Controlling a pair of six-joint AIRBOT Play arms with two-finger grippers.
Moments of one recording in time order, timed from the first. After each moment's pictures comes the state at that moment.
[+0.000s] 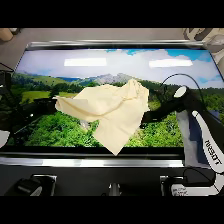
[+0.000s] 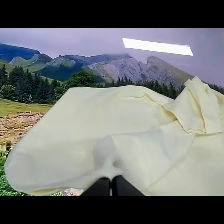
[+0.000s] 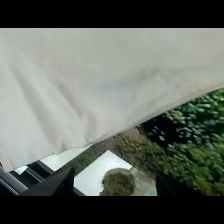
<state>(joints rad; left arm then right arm) -0.28 -0.66 0.78 1.44 -0.67 -1.85 -0.01 -1.55 1.13 -0.99 1.34 1.04</state>
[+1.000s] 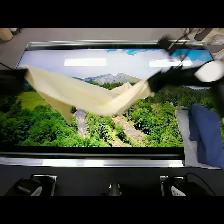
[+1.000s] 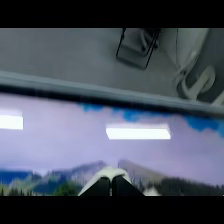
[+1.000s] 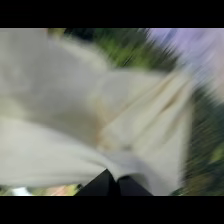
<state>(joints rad) -0.28 -0.61 1.13 1.52 -0.66 -1.81 0.11 -1.16 1.47 -1.09 1.04 0.88</state>
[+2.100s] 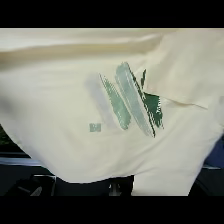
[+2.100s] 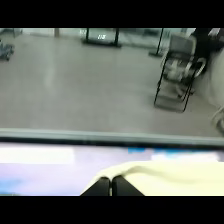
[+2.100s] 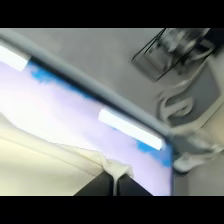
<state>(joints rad) -0.28 -0.67 1.44 1.76 -0.96 -1.83 0.11 -1.04 1.93 -1.68 1.28 0.99</state>
